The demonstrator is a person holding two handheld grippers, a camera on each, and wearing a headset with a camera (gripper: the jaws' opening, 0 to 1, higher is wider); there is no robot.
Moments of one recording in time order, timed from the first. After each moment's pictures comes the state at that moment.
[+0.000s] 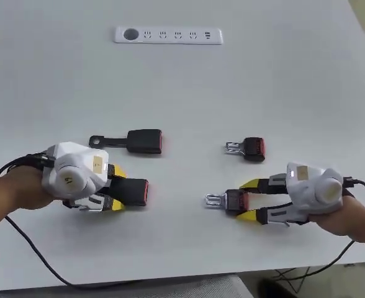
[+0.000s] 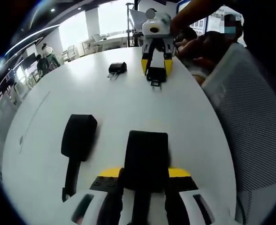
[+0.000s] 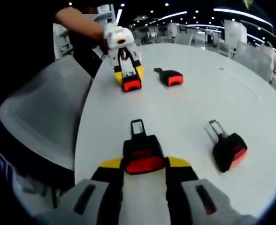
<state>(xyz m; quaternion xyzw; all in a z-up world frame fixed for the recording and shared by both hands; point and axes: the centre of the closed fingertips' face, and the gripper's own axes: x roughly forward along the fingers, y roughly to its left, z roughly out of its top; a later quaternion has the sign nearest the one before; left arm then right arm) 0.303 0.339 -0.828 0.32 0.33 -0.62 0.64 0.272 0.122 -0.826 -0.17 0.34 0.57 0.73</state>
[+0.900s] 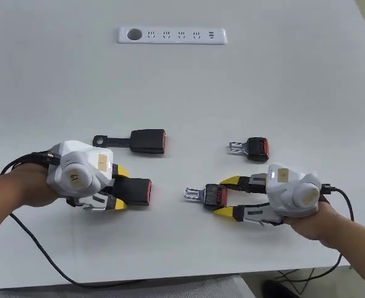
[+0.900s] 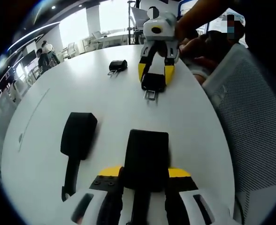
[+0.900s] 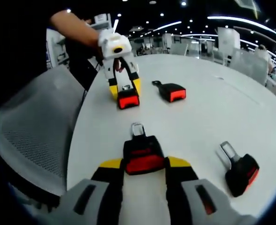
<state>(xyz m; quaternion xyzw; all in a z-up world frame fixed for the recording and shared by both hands) 0.302 0.340 -0.827 0.32 0.34 -0.62 0.63 0.286 0.177 -0.825 -0.14 0.30 0.56 0.76</state>
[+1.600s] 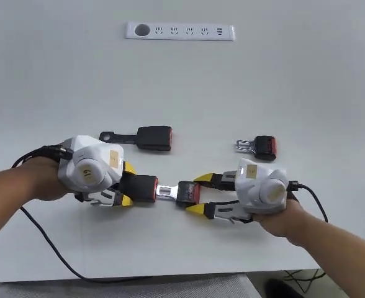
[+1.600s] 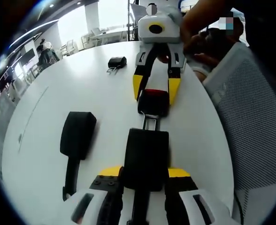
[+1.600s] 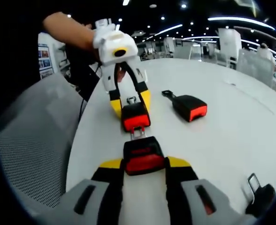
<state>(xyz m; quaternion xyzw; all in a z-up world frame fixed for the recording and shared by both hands) 0.302 0.338 -0.824 0.33 0.35 -0.61 0.62 0.289 0.246 -0.822 -0.12 0.29 0.57 0.76</state>
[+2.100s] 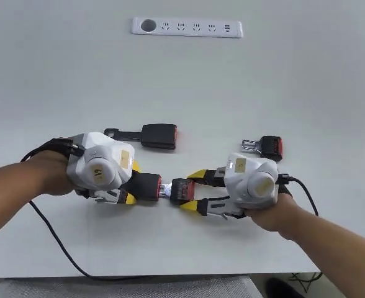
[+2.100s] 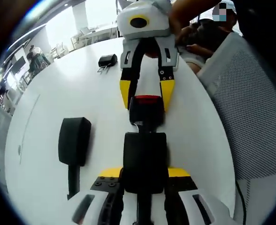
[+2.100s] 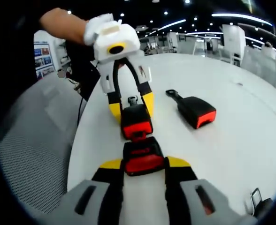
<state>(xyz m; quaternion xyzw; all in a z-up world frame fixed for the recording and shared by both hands) 0.302 0.338 -0.829 0.37 0.35 -0.63 0.59 0.296 0.268 -0.824 -0.12 0.31 0.58 0.74</state>
